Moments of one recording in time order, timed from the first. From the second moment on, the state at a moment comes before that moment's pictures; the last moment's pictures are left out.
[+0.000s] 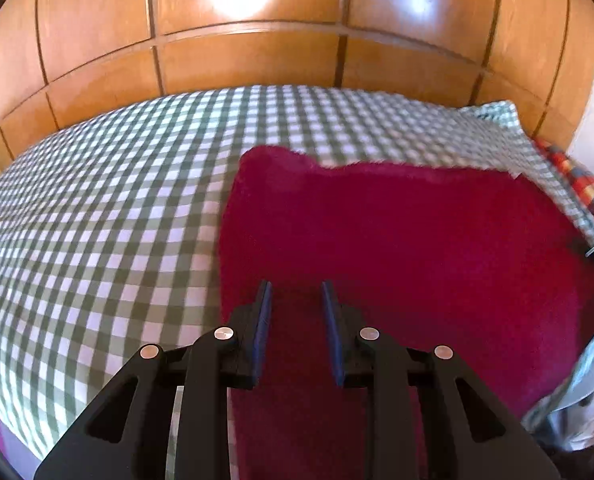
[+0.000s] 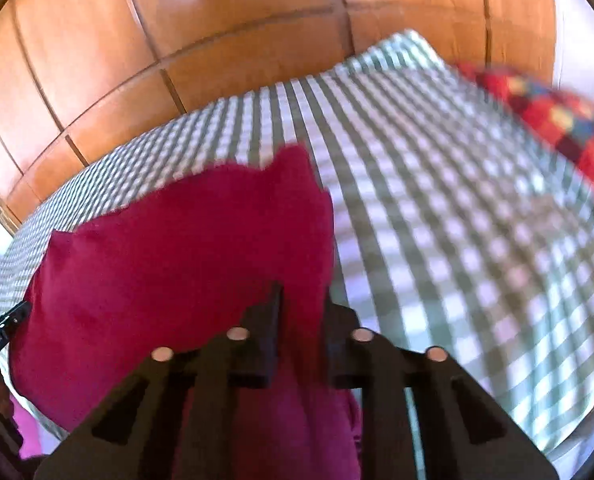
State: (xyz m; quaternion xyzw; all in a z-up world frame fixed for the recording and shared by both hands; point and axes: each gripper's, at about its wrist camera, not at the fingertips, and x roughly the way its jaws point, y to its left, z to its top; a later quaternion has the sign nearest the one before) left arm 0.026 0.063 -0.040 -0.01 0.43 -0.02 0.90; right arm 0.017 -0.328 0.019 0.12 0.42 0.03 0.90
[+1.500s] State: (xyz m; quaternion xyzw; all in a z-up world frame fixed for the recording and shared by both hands) left arm 0.009 0.054 -0.039 0.00 0.41 -0.01 0.91; right arm 0.084 -0.262 -0.020 0.03 0.46 0.04 0.89
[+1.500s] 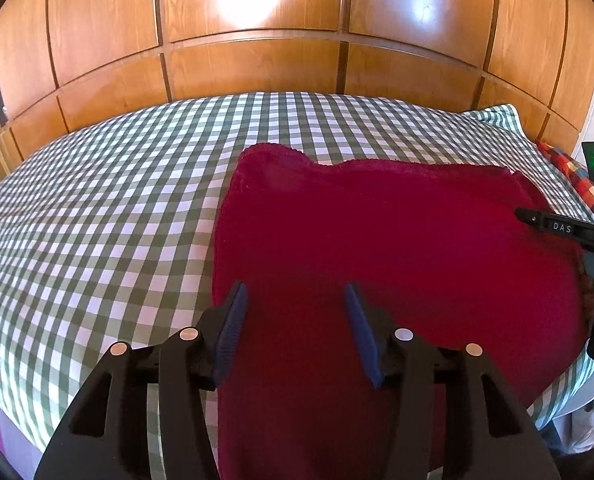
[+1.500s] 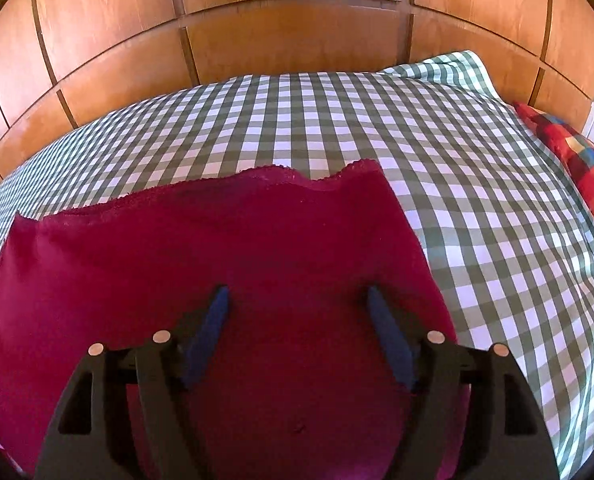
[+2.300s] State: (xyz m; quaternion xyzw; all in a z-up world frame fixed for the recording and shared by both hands) left arm -0.003 0.050 -0.025 0.00 0.39 -0.01 0.92; right arm 0.007 -0.356 -0.021 0.24 0.50 0.15 0.82
